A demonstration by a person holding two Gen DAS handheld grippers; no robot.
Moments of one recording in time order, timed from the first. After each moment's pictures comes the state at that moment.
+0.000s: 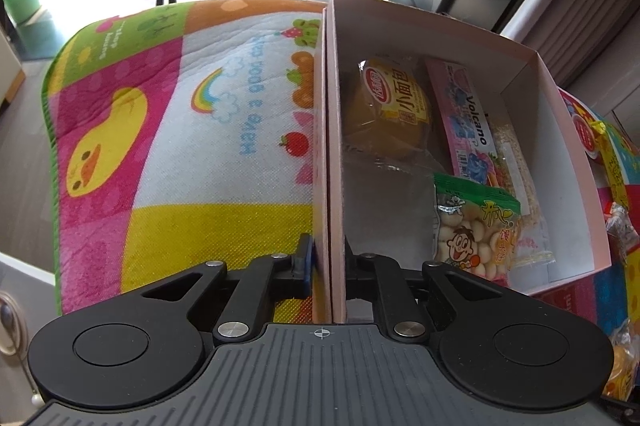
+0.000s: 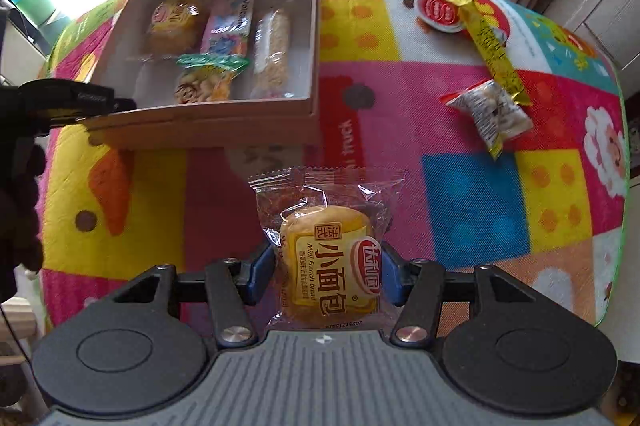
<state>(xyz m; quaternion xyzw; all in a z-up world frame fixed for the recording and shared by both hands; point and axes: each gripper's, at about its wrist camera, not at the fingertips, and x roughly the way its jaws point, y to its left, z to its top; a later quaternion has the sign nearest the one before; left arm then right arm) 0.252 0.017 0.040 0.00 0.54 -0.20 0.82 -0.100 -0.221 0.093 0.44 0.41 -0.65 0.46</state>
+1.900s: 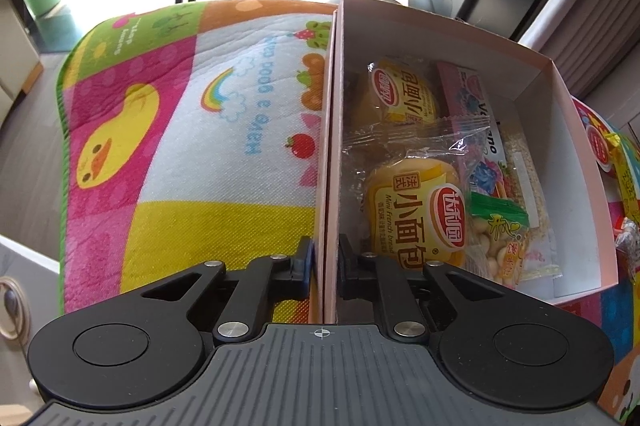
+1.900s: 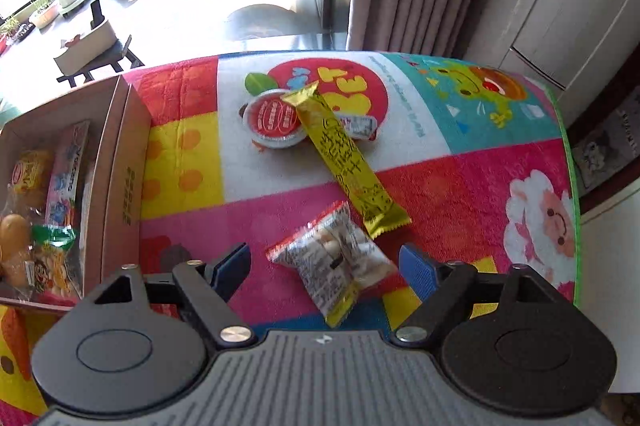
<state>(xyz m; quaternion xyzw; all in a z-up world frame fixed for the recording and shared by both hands) 0.250 0.010 0.043 -0.01 0.54 -0.16 0.82 -0.259 -0.281 0.106 0.38 0.33 -0.75 0.43</state>
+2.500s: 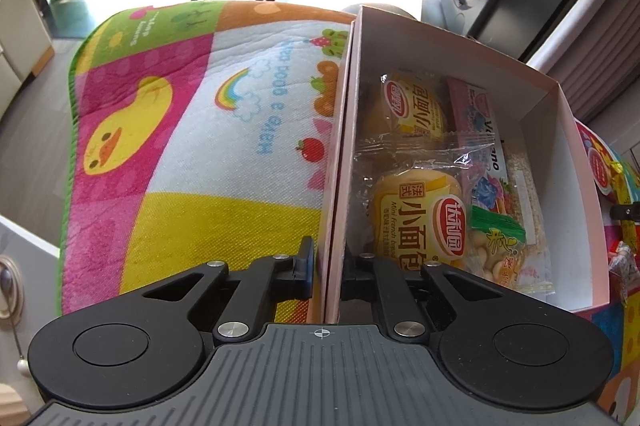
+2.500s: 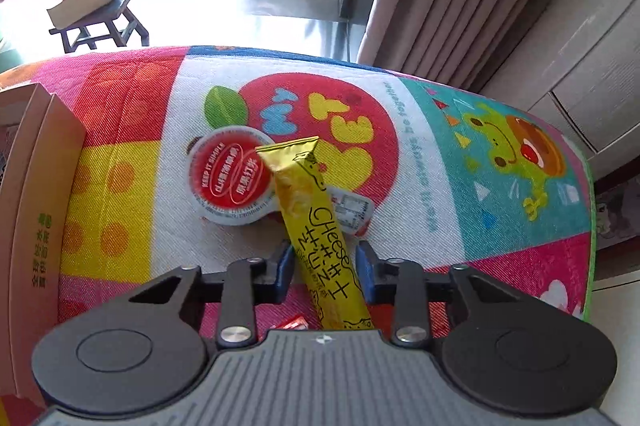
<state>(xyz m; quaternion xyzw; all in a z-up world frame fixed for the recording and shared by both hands) 0.247 0.017 0.045 -0.04 0.54 -0.14 0.83 -0.308 -0.356 0.072 0.36 0.42 -0.71 0.43</state>
